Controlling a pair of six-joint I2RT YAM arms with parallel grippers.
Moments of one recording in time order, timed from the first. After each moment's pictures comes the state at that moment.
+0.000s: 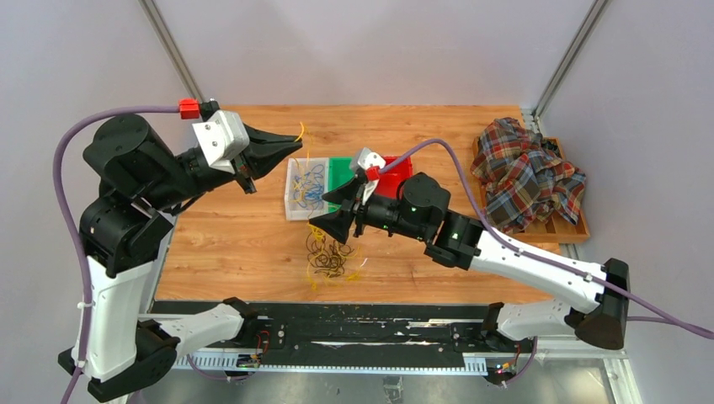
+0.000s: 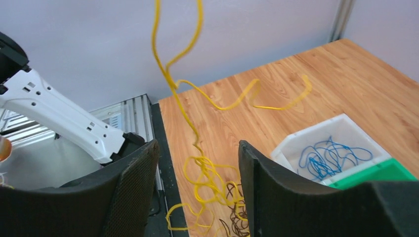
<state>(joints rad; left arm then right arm) -0.54 1.06 1.89 -0.77 0.56 0.32 1.12 1.21 1.12 0.12 -0.14 0.14</state>
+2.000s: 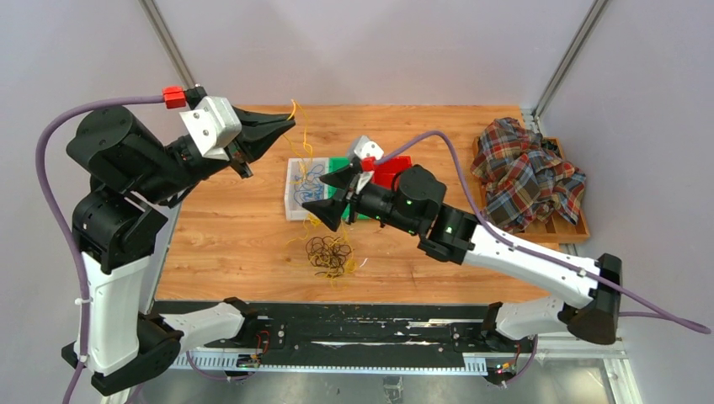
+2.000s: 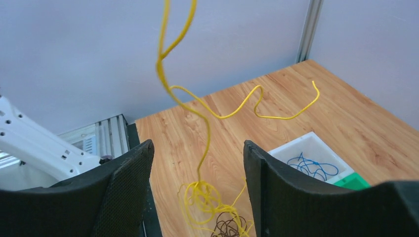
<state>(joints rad) -0.54 1.11 1.99 -0.74 0.48 0.36 1.12 1.25 1.19 0.15 -0.06 0.08</state>
